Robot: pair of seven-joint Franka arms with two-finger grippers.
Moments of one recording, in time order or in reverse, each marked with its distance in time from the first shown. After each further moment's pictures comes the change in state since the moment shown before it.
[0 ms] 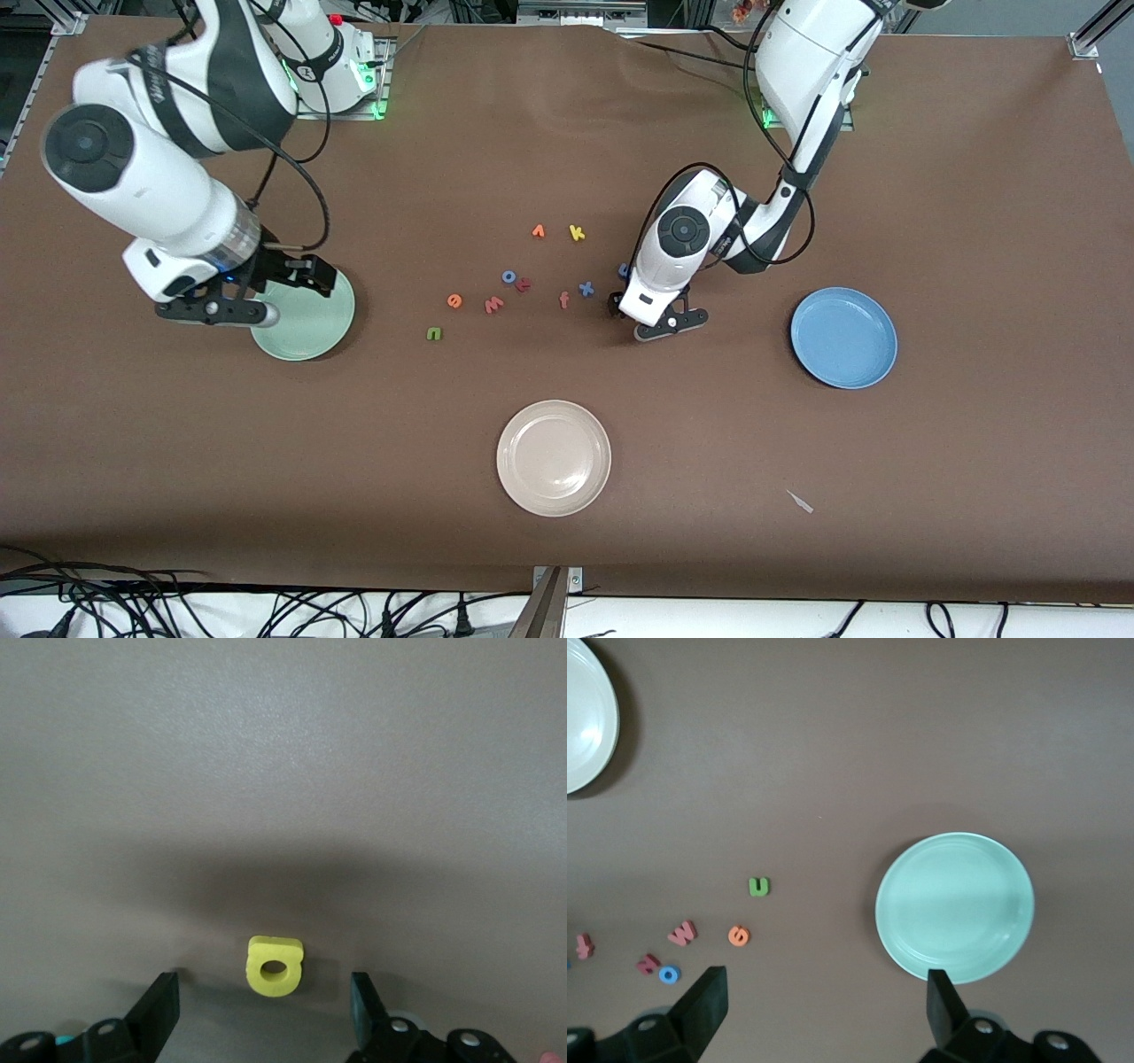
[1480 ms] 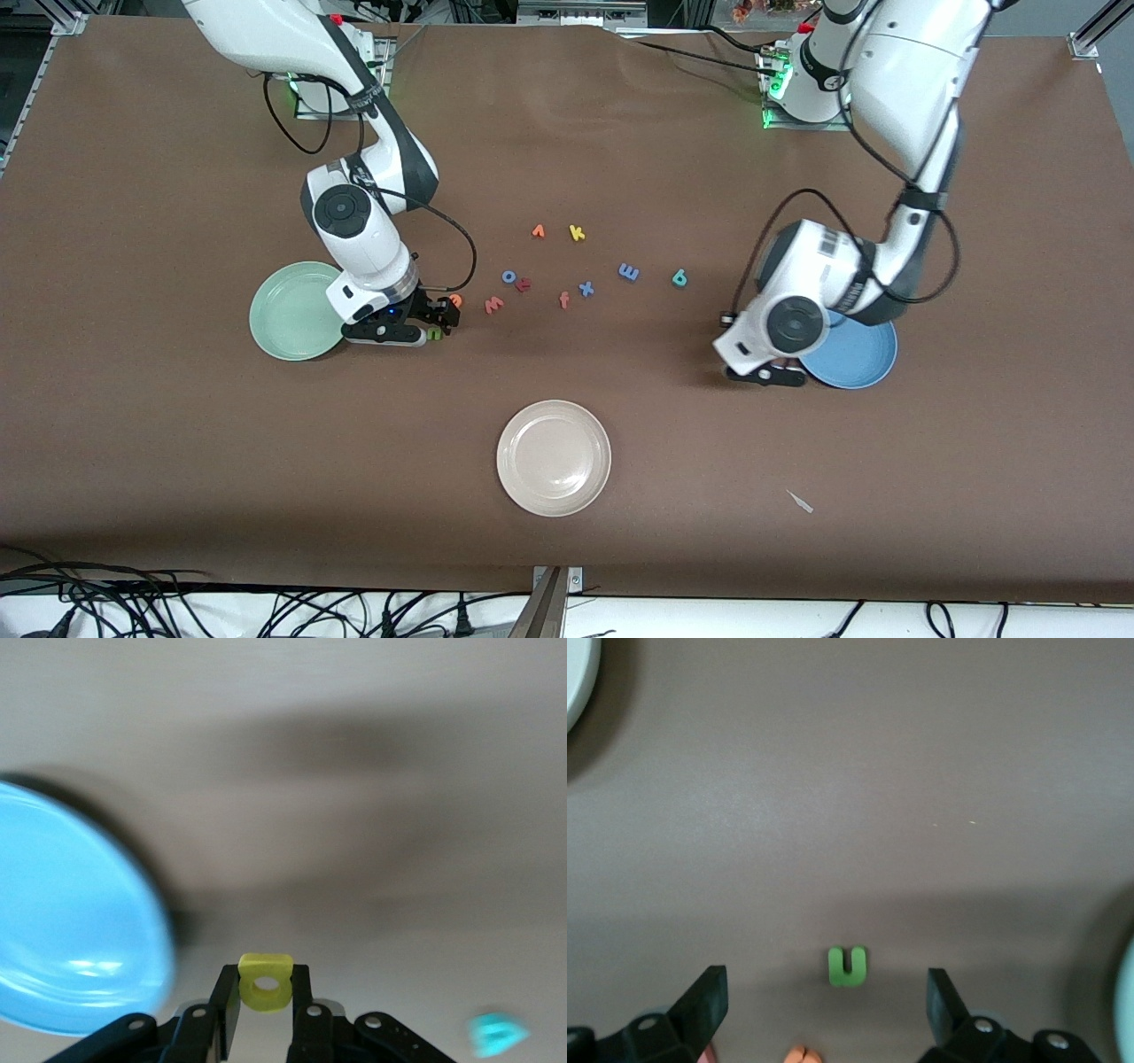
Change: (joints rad) left arm 0.293 -0.024 0.047 0.215 0.133 -0.609 0.712; right arm 0.172 0.242 0.004 -0.335 -0.048 0.773 0.224
